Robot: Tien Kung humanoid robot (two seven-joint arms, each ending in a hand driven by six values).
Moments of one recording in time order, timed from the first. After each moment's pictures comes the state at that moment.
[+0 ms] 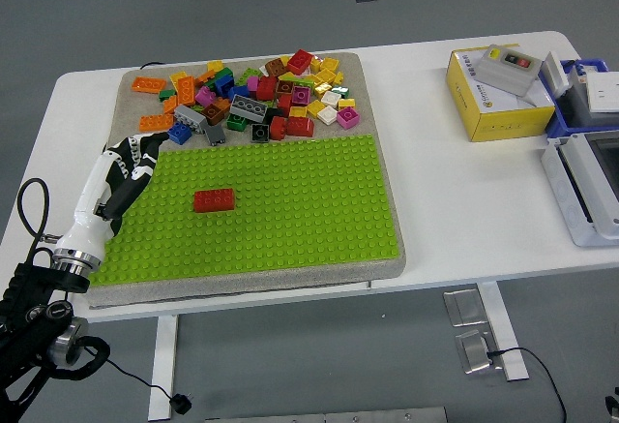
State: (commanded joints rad) left arm -0.22 0.39 -0.94 -1.33 0.96 0.29 -0.40; right arm 0.23 -0.19 0.53 0.25 -0.13 -0.35 -0.22
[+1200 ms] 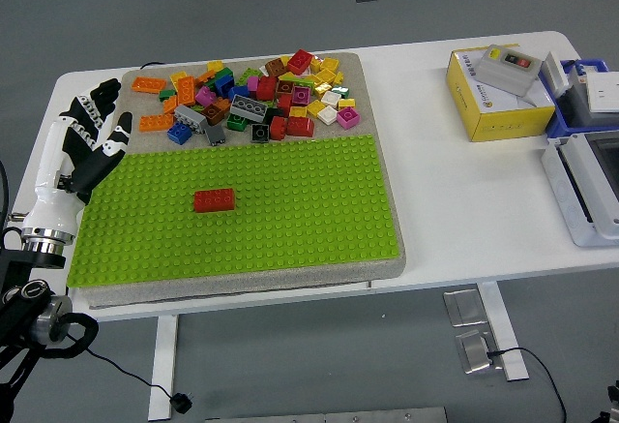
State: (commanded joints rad) left arm -0.22 0.38 -1.07 -1.37 0.82 0.25 -0.53; right arm 0.25 -0.18 0.53 0.24 -0.10 -0.37 -0.18
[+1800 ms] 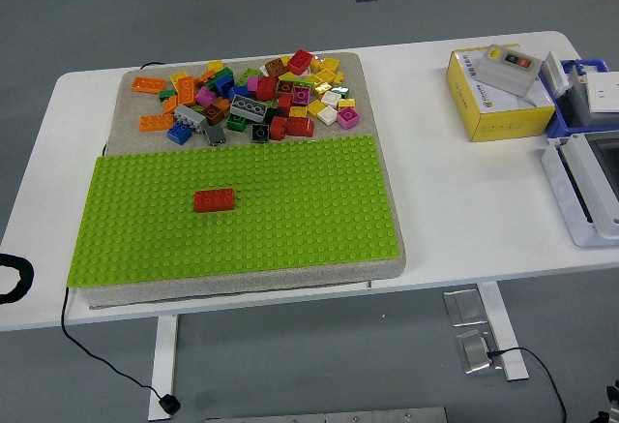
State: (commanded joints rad) left arm -0.30 0.55 -1.25 -1.40 0.70 0.25 -0.59; right arm 0.26 -0.18 0.52 0.24 -0.09 -0.37 -0.17
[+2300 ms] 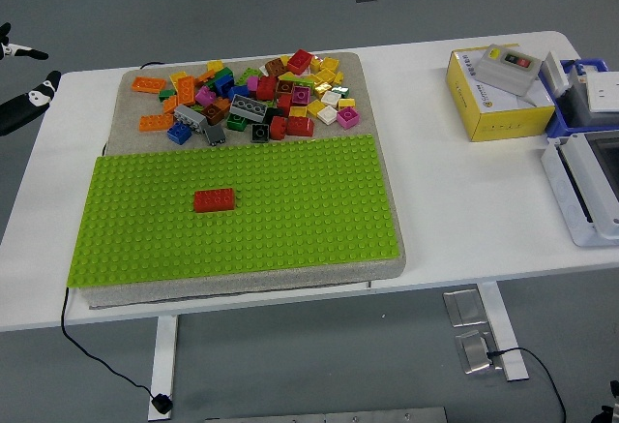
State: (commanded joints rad) left arm -0.51 0.64 -0.90 -1.08 1.28 0.45 -0.22; right arm 0.27 -0.19 0.53 0.23 -0.10 -0.36 -0.17
